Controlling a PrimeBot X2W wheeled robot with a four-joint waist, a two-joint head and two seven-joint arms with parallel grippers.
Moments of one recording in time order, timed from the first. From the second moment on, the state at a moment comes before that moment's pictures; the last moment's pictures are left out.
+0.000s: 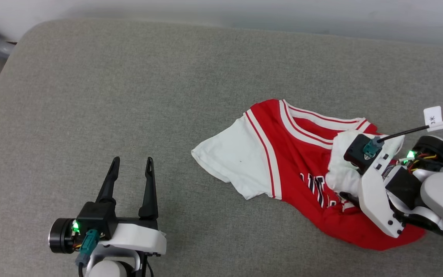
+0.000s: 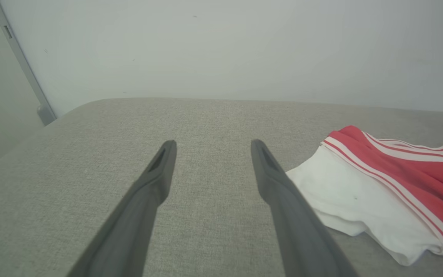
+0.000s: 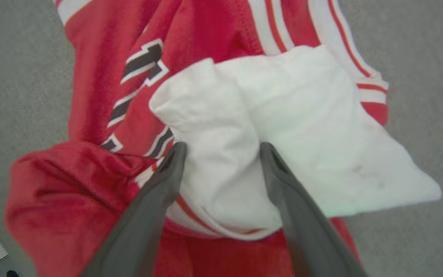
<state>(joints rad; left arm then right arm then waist) -0.07 0.05 -0.09 0.06 -0.10 0.05 -0.26 -0.82 -0.77 1.10 0.17 0.76 0.13 0.56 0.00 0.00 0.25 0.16</state>
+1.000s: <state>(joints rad) -0.01 0.05 -0.06 0.07 -0.10 0.06 -0.26 -0.74 -0.61 1.00 0.41 0.83 0.13 -0.16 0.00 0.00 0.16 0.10</state>
